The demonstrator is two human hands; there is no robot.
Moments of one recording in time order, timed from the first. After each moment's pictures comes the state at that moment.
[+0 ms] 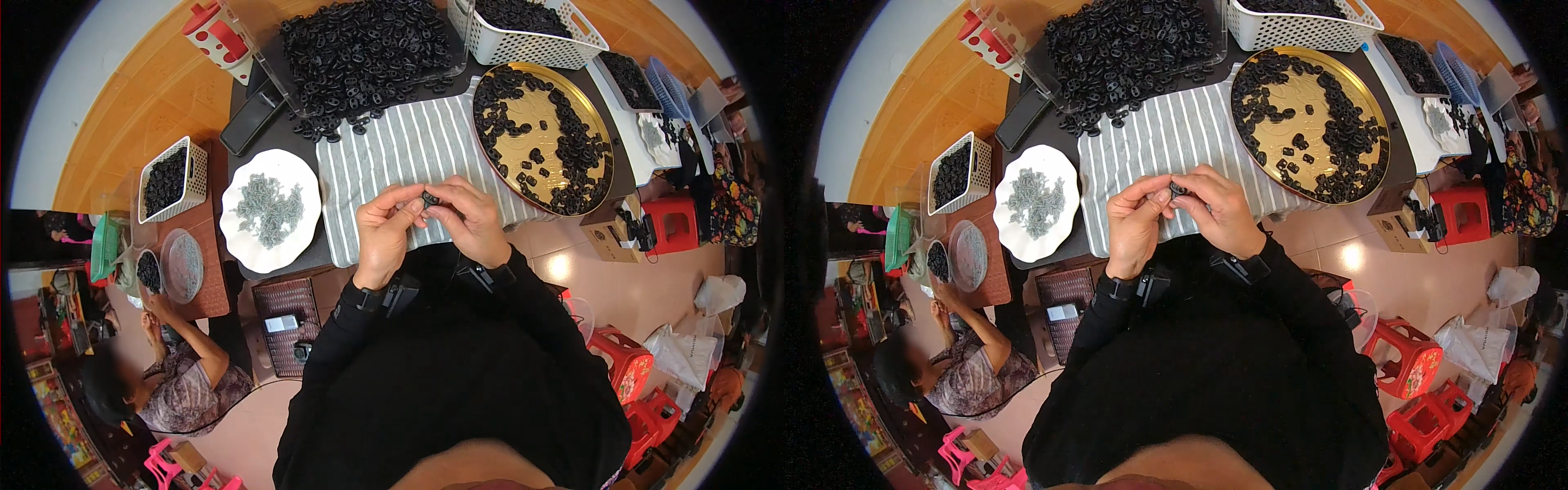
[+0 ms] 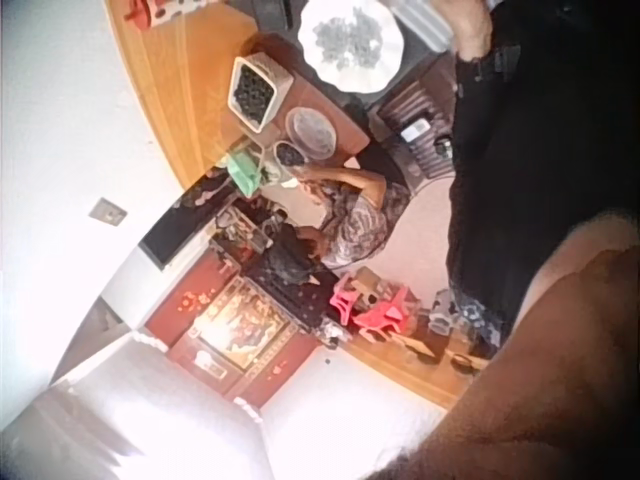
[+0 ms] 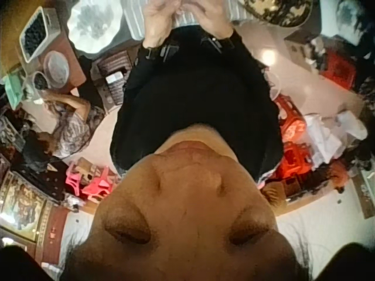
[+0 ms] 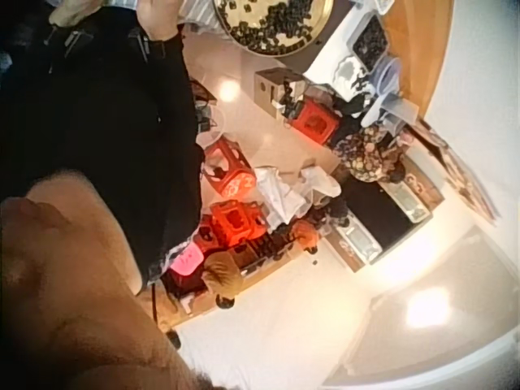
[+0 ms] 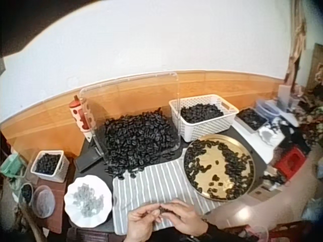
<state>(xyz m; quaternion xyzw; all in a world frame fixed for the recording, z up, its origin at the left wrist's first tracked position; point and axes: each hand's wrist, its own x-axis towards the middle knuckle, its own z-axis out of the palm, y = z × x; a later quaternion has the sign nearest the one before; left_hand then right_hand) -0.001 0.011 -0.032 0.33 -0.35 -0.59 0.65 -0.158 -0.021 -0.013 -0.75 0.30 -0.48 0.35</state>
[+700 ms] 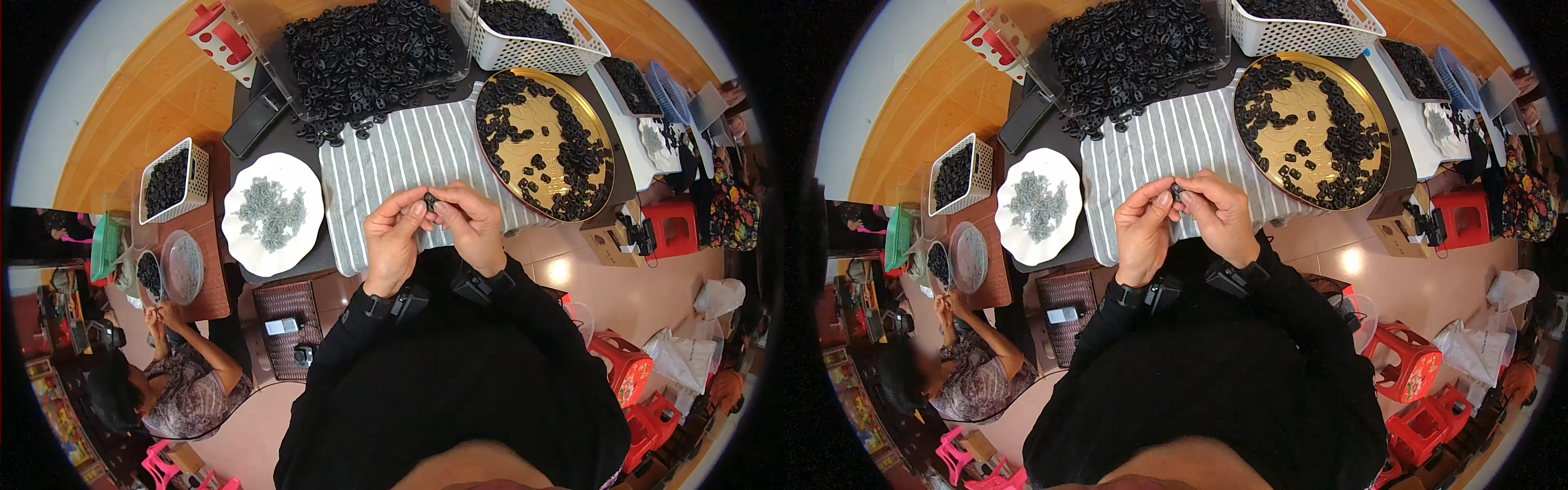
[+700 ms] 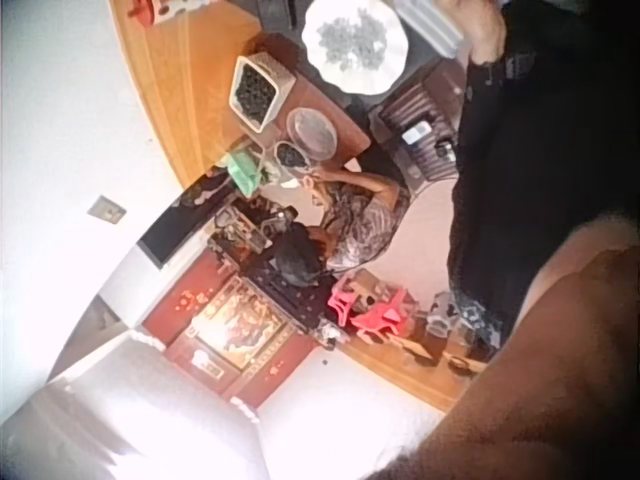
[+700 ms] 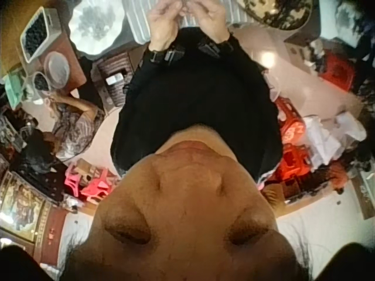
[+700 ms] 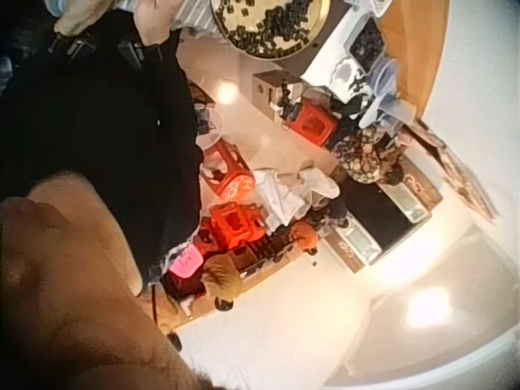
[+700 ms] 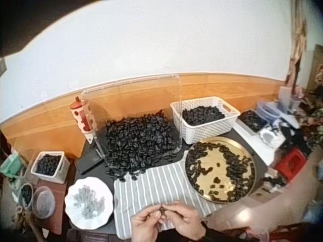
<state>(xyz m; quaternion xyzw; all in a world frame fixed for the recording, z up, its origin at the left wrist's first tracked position) -0.014 0.016 -0.031 0.30 -0.30 -0.60 0.68 -0.148 -0.015 -0.019 -0.63 0.31 -0.53 0.48</state>
